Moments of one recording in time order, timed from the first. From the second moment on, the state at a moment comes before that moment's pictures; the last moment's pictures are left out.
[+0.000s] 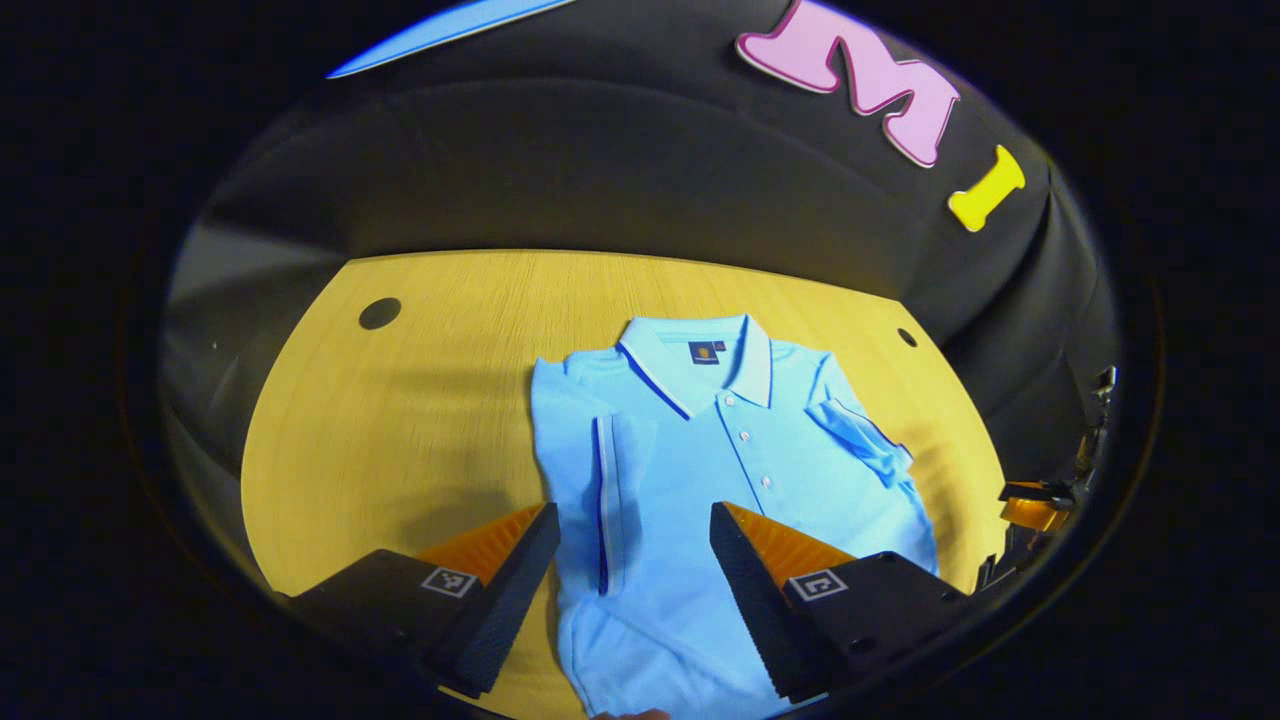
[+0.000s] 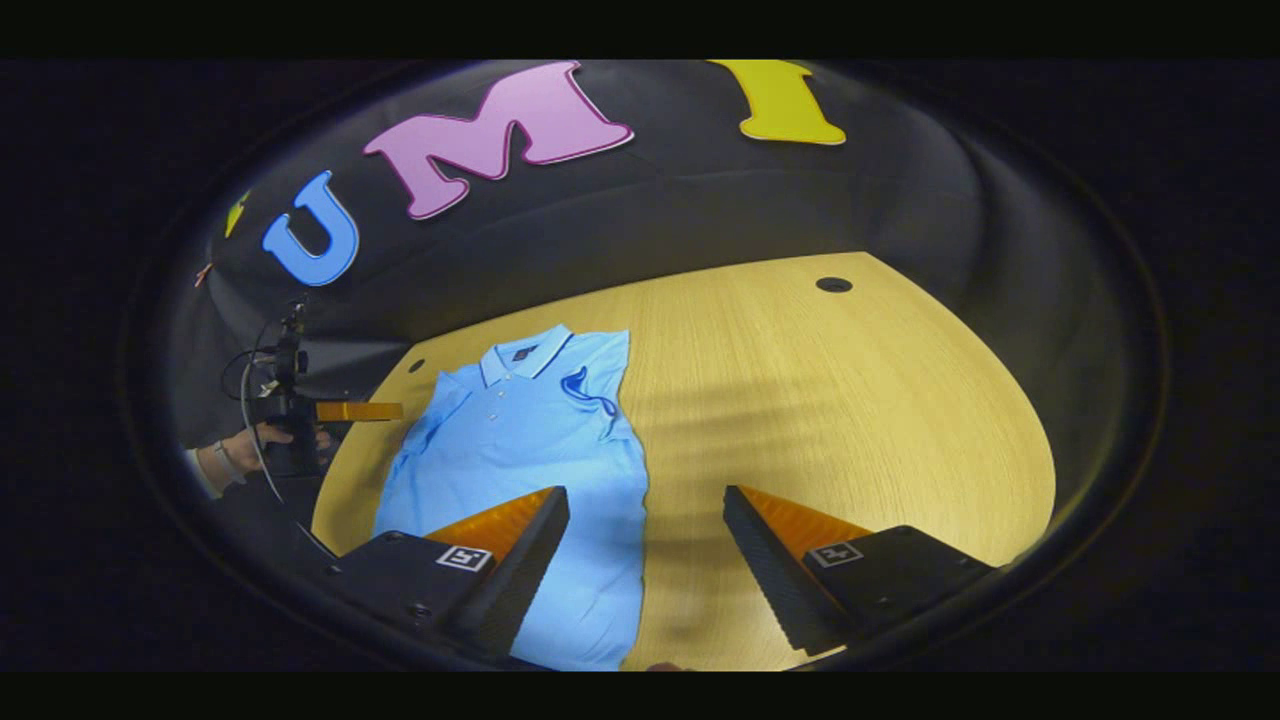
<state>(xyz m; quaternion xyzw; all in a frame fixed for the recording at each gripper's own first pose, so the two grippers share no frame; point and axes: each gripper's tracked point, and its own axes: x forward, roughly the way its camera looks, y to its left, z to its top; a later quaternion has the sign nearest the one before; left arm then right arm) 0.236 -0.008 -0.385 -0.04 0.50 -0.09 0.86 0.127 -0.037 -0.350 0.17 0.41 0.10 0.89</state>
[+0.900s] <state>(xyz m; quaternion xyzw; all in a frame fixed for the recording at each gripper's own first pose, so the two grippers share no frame) -0.068 0.021 -0.421 -0.09 0.63 -0.08 0.77 -0.056 0.002 -0.416 0.17 0.53 0.10 0.83</state>
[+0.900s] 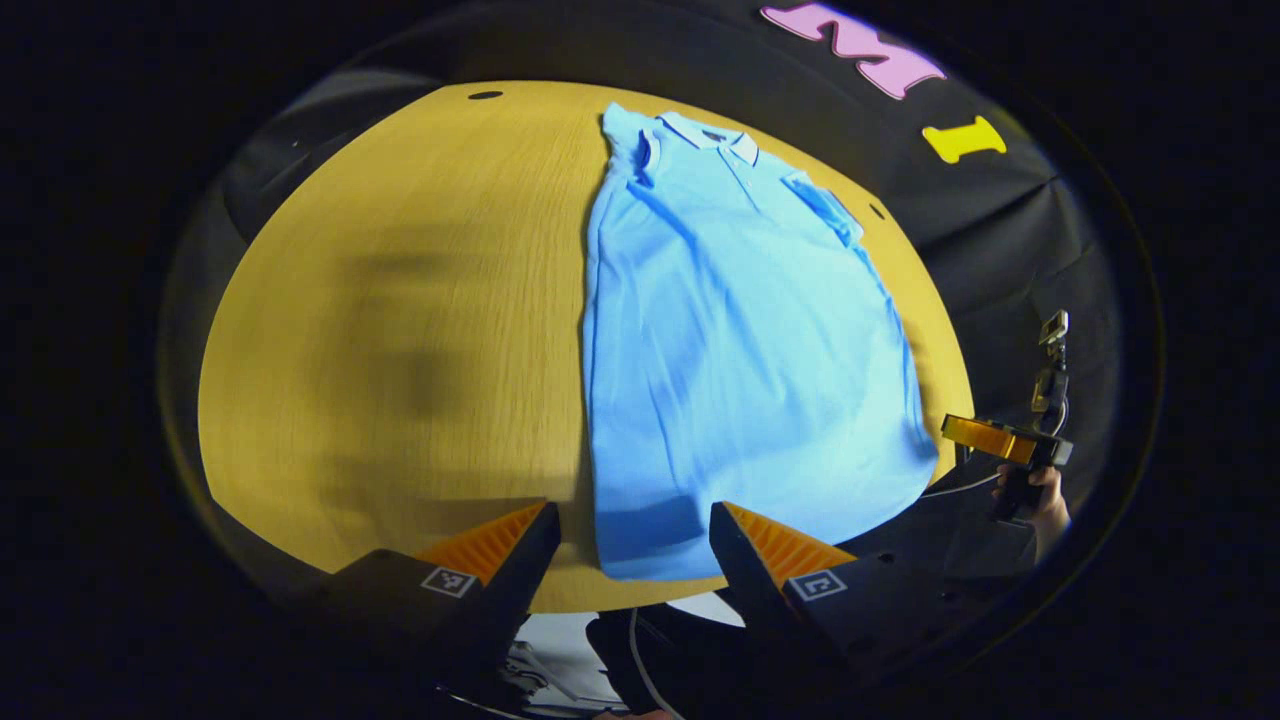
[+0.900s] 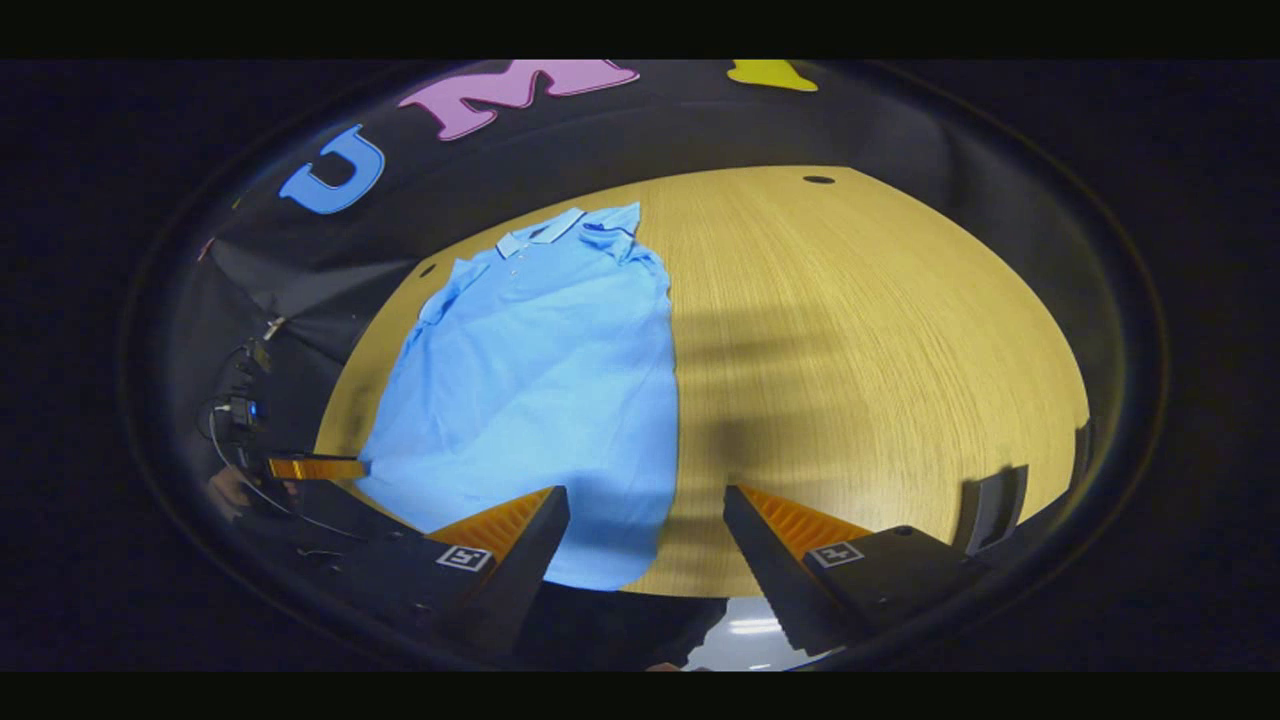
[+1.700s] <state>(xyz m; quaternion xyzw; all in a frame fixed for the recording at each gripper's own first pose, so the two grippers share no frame) -0.077 -0.012 -0.430 -0.08 0.64 -0.13 0.75 -0.071 0.036 -0.434 0.17 0.59 0.08 0.79</state>
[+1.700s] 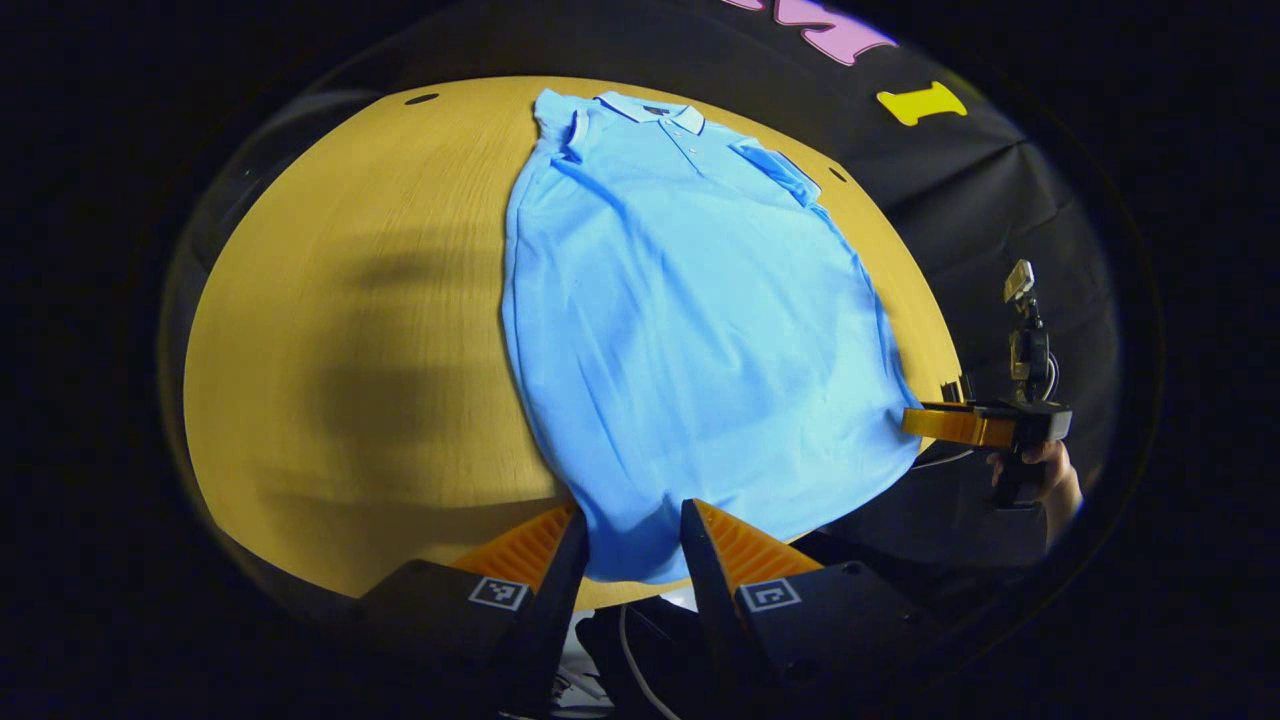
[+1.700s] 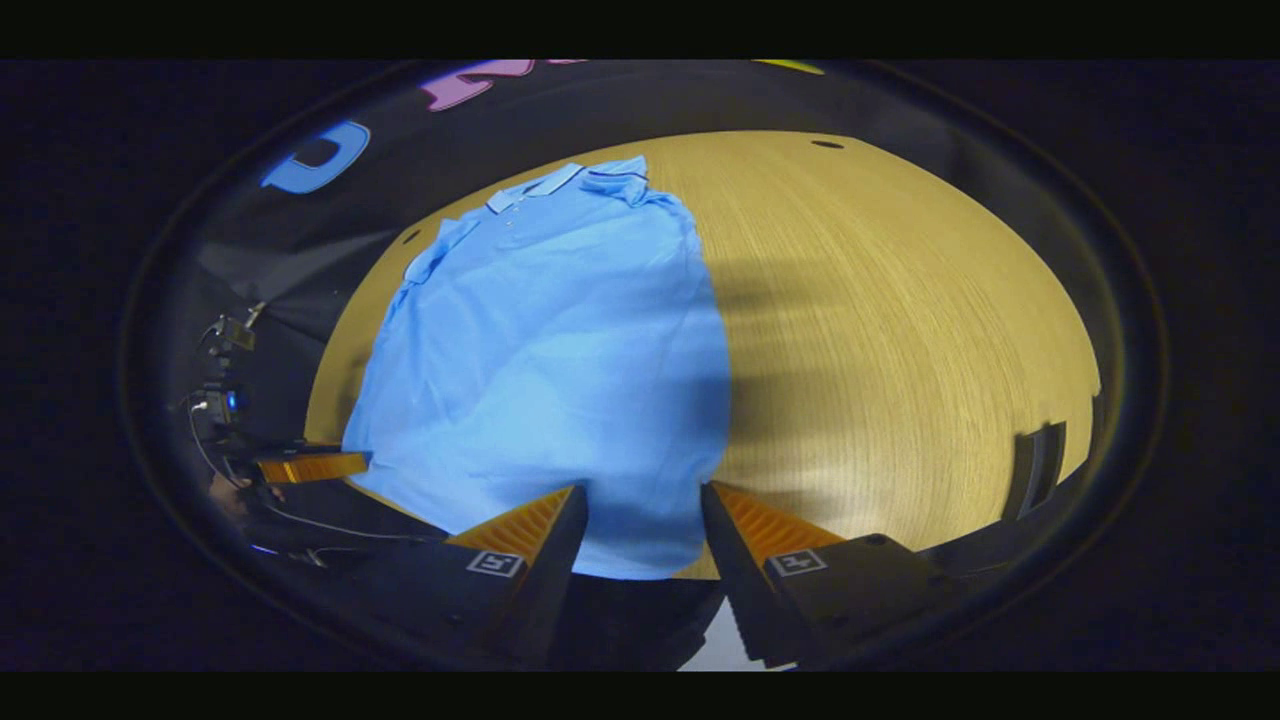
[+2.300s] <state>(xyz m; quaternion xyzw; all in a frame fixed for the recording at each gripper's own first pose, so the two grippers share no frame) -0.034 0.000 -0.410 -0.11 0.57 -0.13 0.80 -0.044 0.041 -0.418 0.25 0.56 0.09 0.79</state>
